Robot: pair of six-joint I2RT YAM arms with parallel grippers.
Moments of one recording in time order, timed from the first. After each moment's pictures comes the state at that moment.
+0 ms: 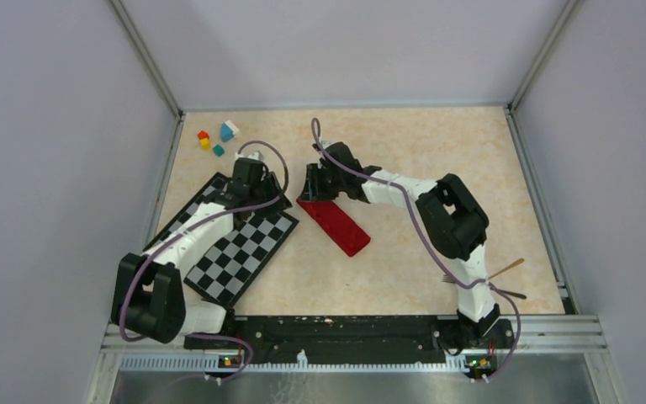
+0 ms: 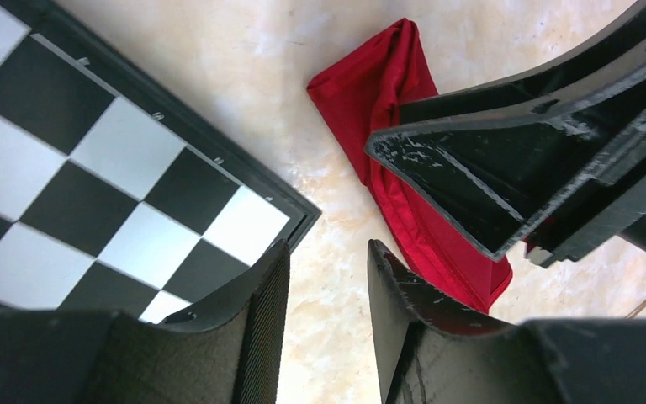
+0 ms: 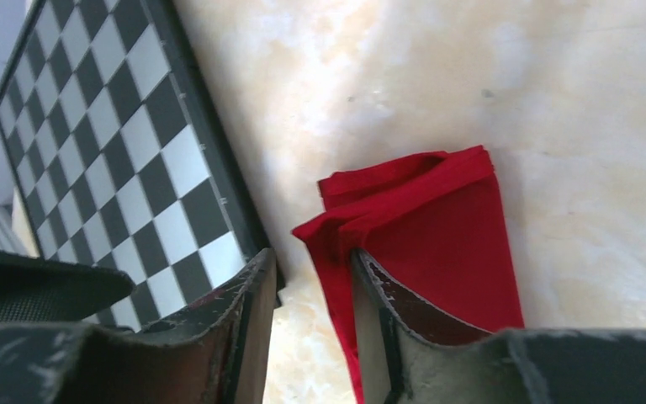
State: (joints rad) left arm -0.33 1.37 0.89 -0.35 0.10 -0.65; right arm 0.73 2.09 1.45 -0.04 -0.24 0.56
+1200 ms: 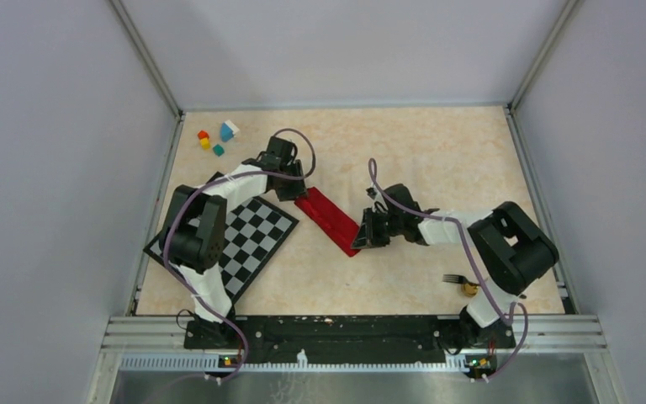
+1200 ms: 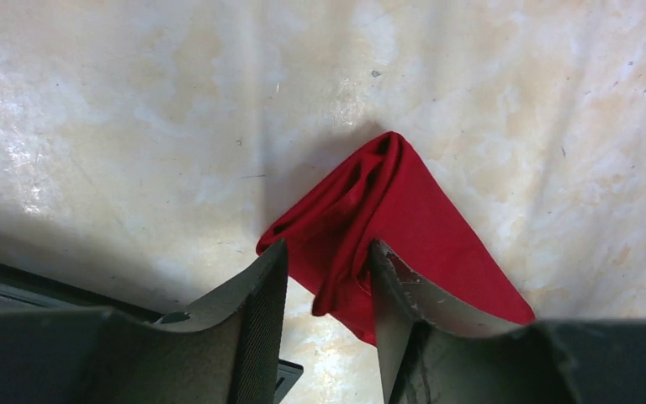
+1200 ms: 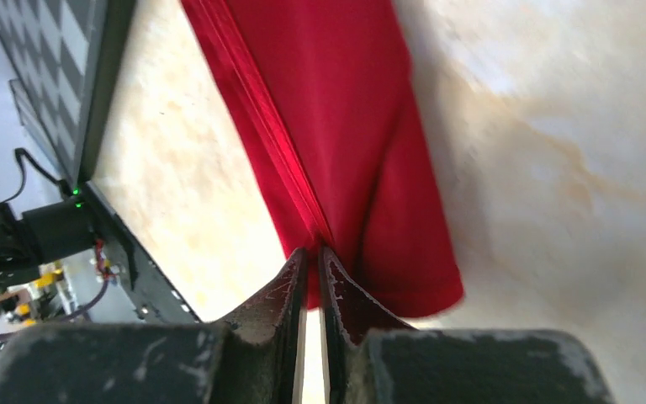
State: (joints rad) left arm -0.36 1.82 1.22 -0.38 0.09 -0.55; right arm 0.60 1.68 0.74 0.09 -0.51 0.62
